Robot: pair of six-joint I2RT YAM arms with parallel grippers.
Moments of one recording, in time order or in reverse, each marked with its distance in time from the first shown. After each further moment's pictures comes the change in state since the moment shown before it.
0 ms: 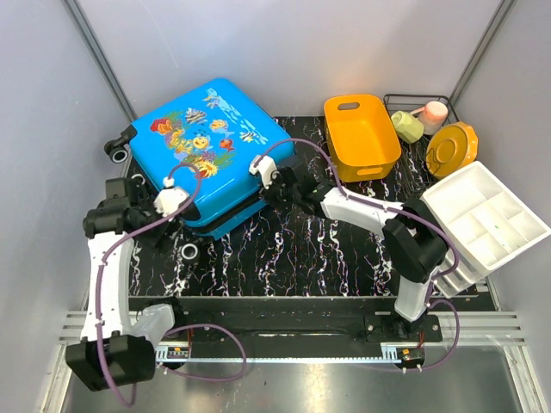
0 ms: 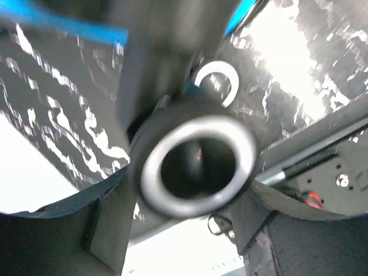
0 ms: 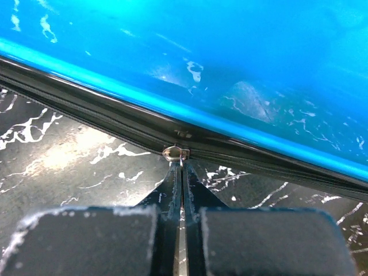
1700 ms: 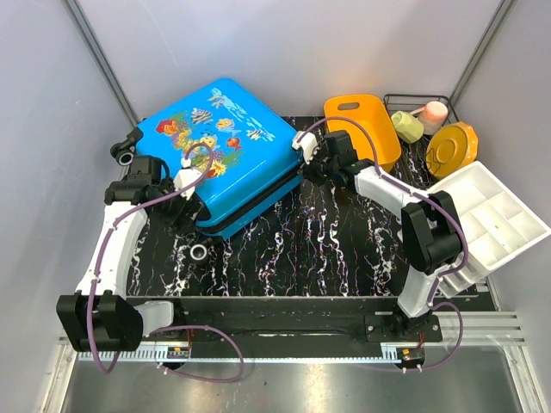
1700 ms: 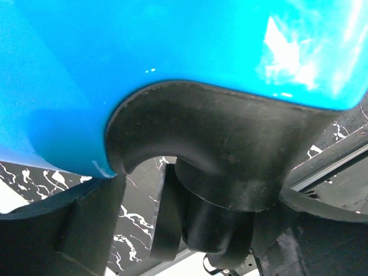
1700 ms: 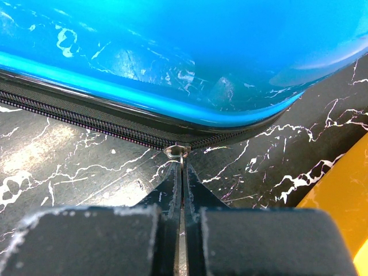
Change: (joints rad) left arm -0.127 0.209 0.088 0.090 -0.004 -0.150; right arm -0.327 -0.020 0.018 -0.077 -0.184 -0.230
